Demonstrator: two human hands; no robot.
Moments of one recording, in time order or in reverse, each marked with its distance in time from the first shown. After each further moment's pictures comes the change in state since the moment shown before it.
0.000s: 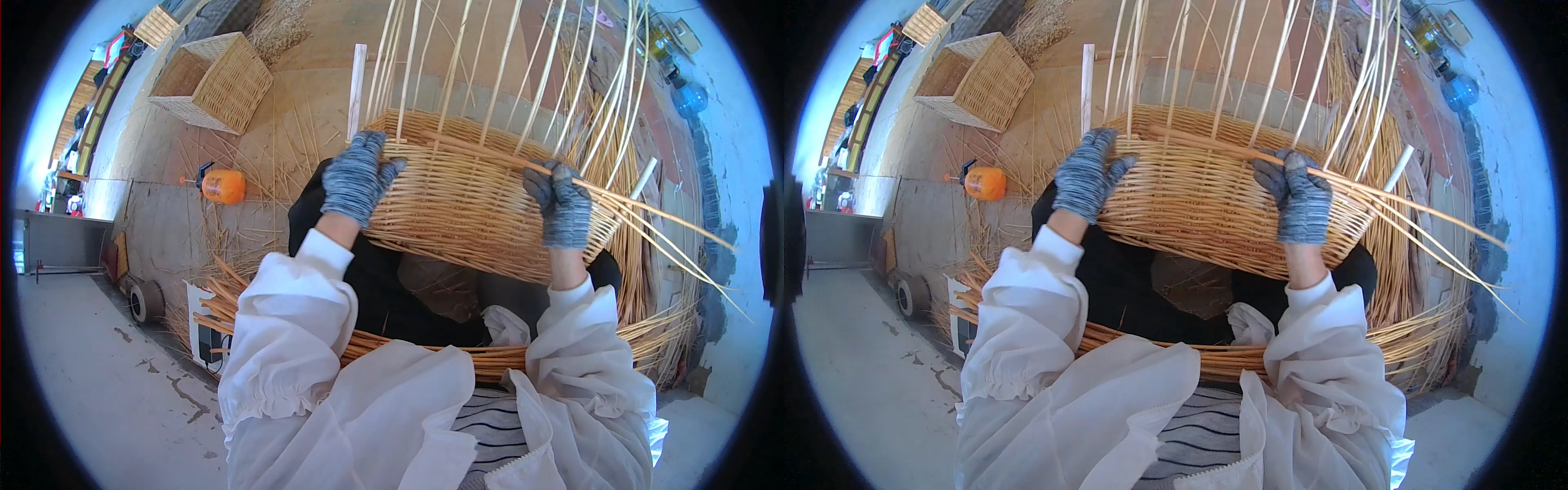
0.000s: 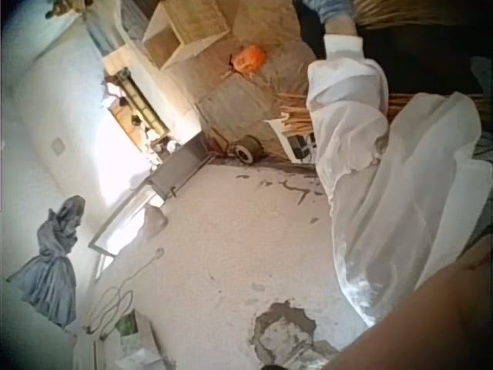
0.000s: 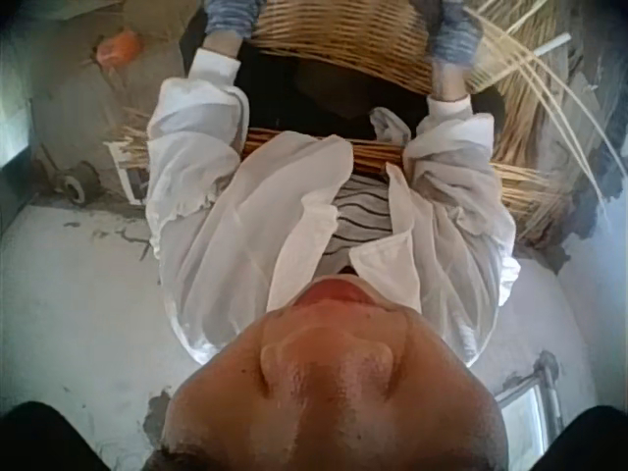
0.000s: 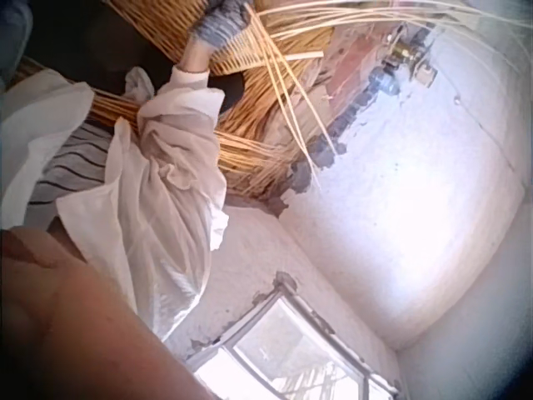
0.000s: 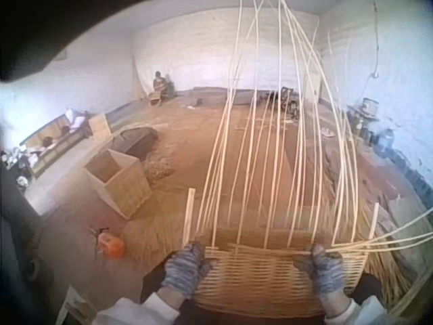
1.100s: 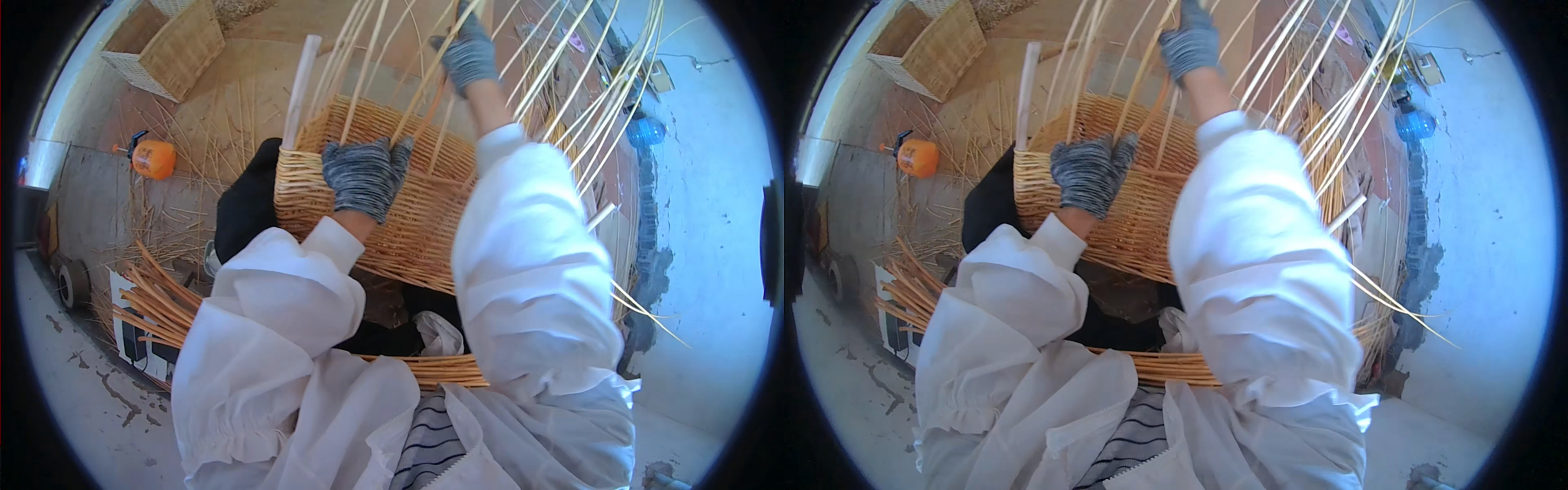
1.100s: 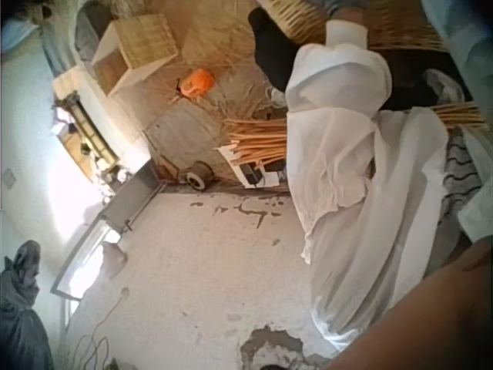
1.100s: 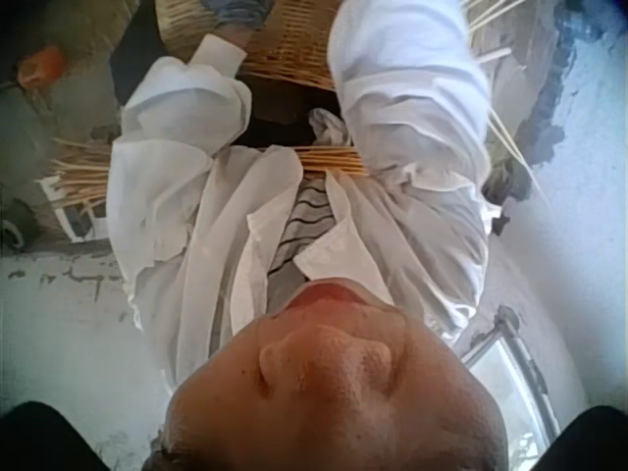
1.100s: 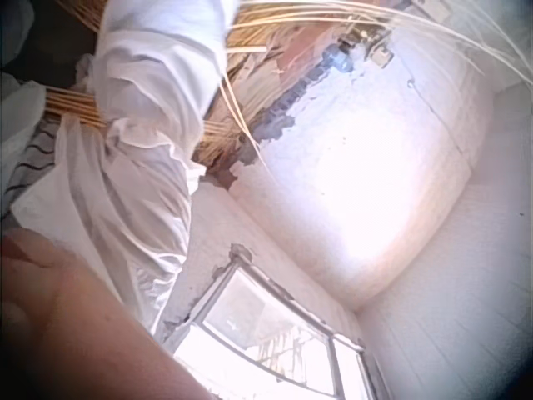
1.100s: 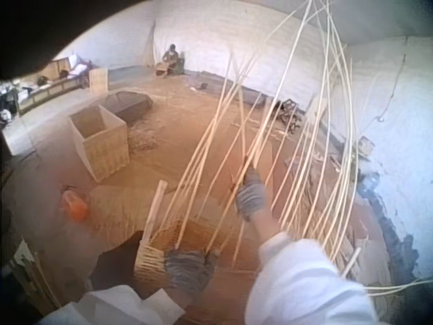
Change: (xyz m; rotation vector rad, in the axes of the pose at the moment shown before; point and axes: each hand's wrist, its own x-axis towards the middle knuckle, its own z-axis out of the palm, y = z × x) left_hand 0.033 0.084 0.032 0.052 -0.301 -0.306; right_hand 0.207 0.038 0.139 -1.340 -0.157 -1.300
